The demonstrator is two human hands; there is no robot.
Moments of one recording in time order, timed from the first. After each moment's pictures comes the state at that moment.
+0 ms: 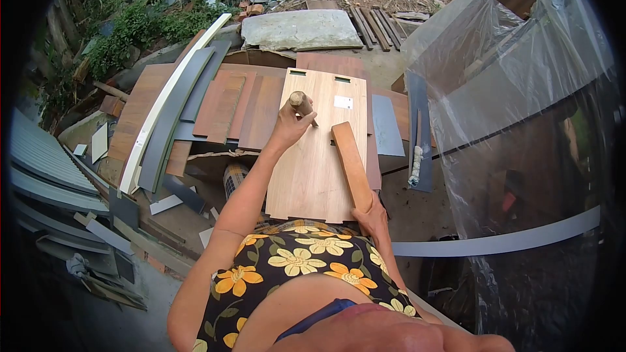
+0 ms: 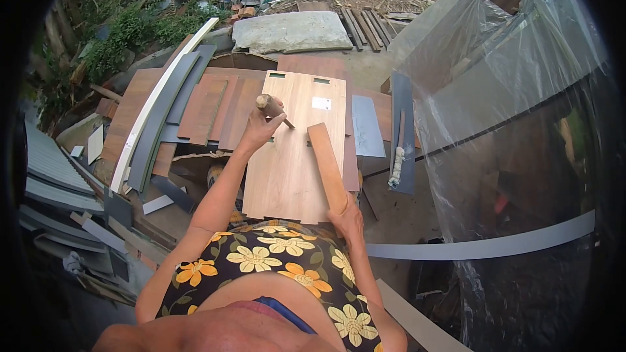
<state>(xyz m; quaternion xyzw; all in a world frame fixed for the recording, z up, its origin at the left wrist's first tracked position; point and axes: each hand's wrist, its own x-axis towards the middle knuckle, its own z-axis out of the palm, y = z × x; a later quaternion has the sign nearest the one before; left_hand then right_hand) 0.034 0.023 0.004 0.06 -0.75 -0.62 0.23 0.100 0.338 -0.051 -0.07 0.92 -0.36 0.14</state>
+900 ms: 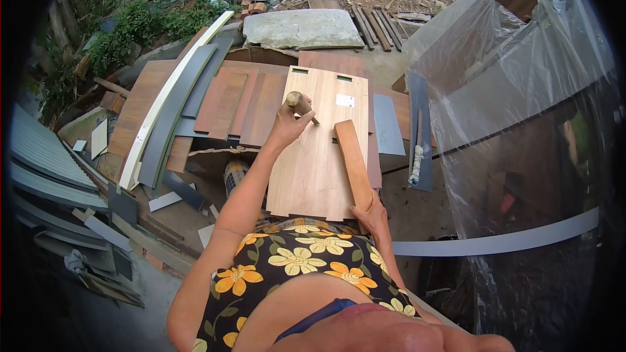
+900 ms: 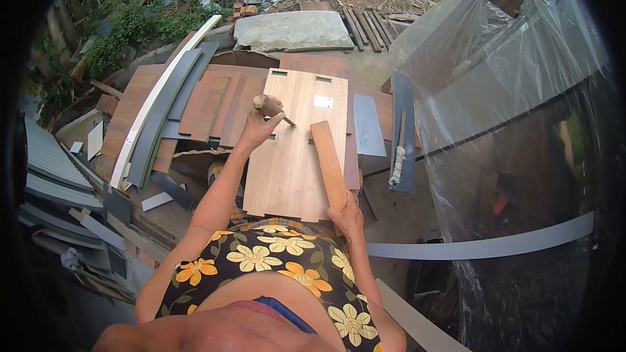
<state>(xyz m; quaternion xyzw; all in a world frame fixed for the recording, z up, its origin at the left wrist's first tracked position) 0.039 0.014 -0.006 0.06 -0.75 -0.62 0.21 0.102 0.339 -0.050 -0.07 0.92 -0.35 0.16</state>
